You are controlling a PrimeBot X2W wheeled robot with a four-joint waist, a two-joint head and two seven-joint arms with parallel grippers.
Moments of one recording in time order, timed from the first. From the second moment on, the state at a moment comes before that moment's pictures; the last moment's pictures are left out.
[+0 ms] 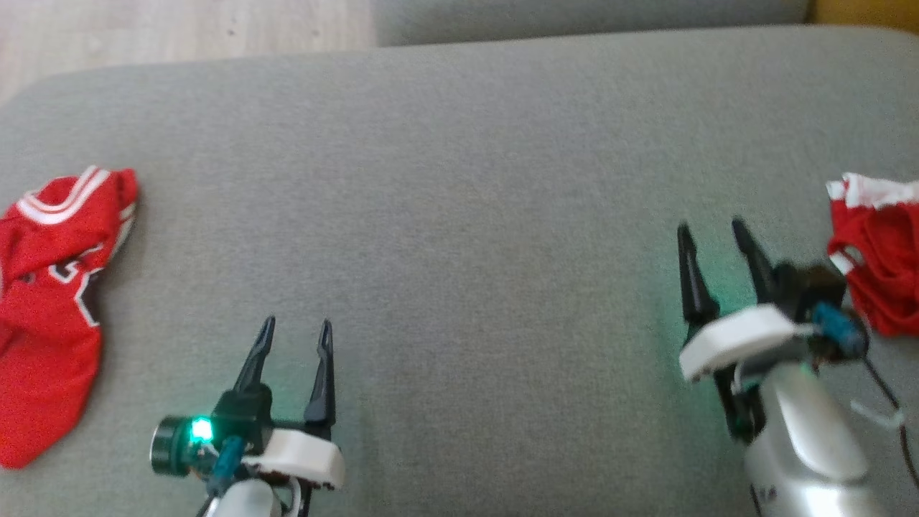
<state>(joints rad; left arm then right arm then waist) -0.14 0.05 -0.19 0.43 -0.08 0.01 -0.26 -0.38 -0.06 0.03 0.64 0.09 0.13 -0.25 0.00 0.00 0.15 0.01</state>
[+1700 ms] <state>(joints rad) 0.04 0.05 0.06 0.44 -0.12 0.06 -0.26 -0.16 -0.05 0.19 0.57 0.29 0.13 -0.25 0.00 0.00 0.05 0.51</state>
